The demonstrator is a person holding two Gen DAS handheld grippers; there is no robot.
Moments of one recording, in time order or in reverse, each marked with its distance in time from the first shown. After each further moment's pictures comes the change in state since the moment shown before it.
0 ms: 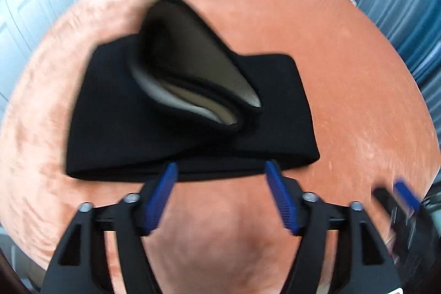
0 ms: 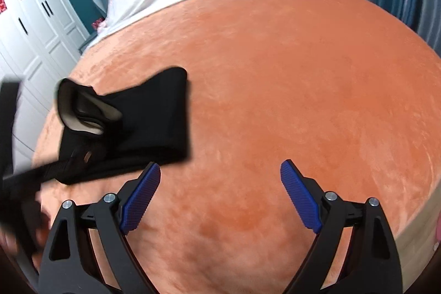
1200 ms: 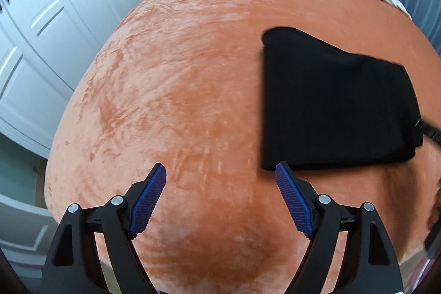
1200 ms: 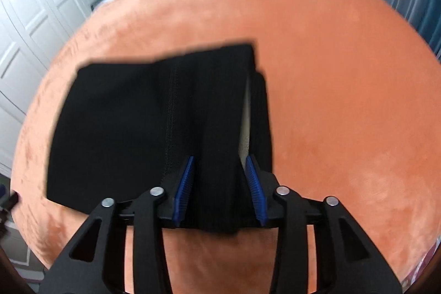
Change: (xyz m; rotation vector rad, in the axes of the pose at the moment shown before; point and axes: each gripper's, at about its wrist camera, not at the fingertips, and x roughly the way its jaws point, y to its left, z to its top) left arm -0.036 0.162 -0.024 -0.091 0.032 0.281; right arm 0.072 0.084 0.039 -0.168 0.069 -0.067
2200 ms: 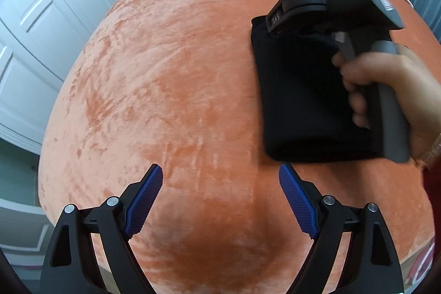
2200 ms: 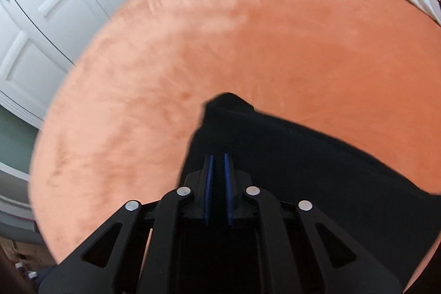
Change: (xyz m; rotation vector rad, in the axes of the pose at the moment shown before) left arm 0.038 0.005 0.002 0.003 0.085 -0.031; right arm 0.155 0.226 0.087 -0.288 0.233 0.273
